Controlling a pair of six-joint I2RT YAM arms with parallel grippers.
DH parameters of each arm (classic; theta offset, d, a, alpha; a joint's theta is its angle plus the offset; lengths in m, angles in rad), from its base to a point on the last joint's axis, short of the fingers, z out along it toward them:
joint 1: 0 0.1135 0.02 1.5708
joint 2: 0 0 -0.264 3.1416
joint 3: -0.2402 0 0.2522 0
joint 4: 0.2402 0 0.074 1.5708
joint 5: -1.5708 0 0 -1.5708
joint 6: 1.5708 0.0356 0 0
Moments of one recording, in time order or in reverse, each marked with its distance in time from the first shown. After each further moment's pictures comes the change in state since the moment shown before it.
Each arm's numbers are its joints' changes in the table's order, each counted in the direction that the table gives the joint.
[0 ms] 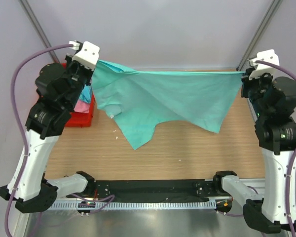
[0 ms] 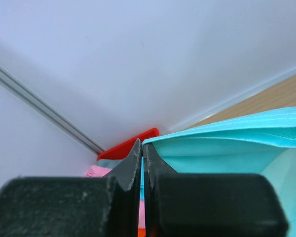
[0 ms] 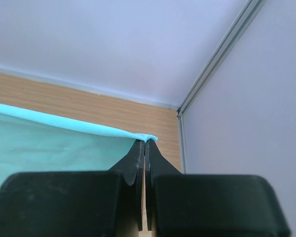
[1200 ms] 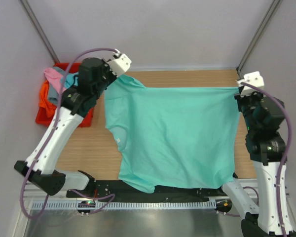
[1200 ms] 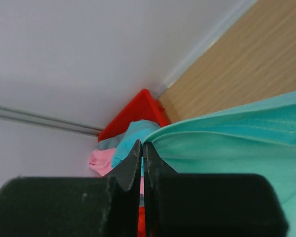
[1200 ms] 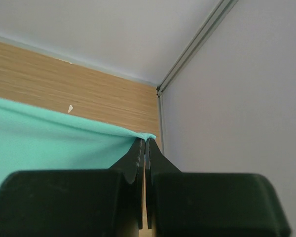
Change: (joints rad) left arm 0.004 -0.122 0.051 0.070 -0.032 0.185; right arm -0.019 0.193 0.277 -0.109 -0.052 -0.133
